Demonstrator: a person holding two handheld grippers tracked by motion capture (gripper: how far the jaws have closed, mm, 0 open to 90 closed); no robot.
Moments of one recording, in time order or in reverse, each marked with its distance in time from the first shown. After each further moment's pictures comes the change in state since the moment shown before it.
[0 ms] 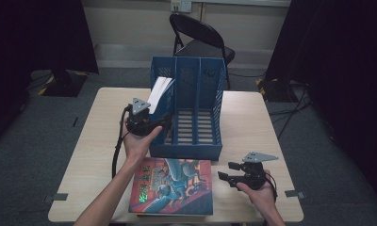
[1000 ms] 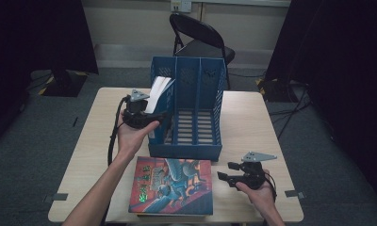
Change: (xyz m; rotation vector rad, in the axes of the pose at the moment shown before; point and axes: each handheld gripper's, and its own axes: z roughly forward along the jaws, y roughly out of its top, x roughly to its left) left arm 0.007 0.032 -0.008 0.151 -0.050 0.011; right arm 0.000 0.000 0.003 0.011 -0.001 0.002
